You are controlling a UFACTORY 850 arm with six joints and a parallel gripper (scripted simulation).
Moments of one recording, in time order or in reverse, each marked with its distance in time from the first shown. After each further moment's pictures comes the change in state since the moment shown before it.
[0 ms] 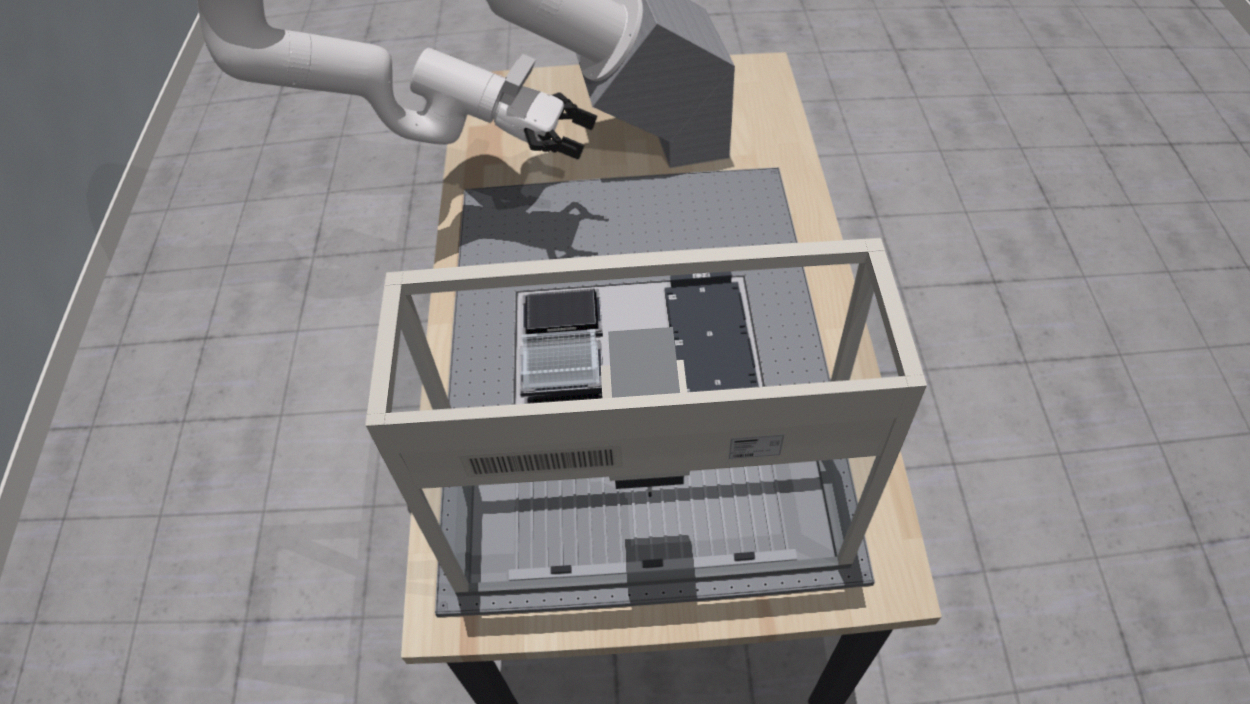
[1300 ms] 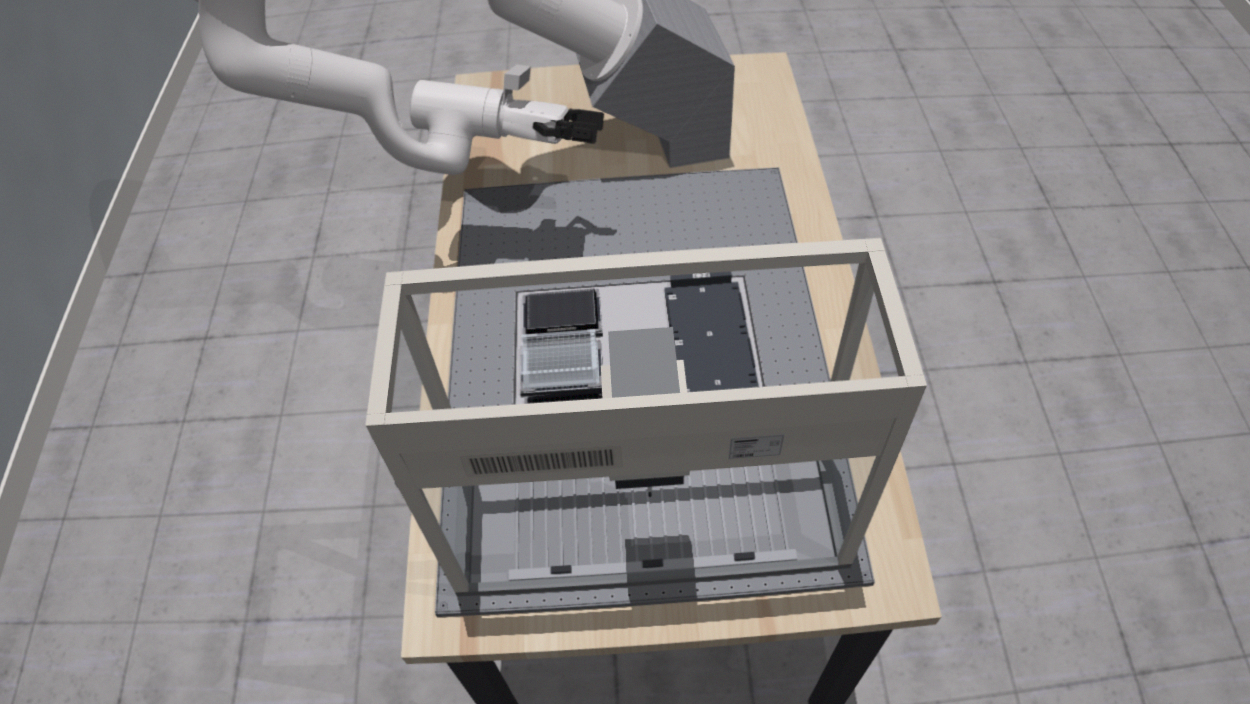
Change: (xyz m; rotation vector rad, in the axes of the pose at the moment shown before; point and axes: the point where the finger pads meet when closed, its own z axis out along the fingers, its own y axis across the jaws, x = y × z) arm 0.047 0.028 0.014 0.041 0.259 -0.378
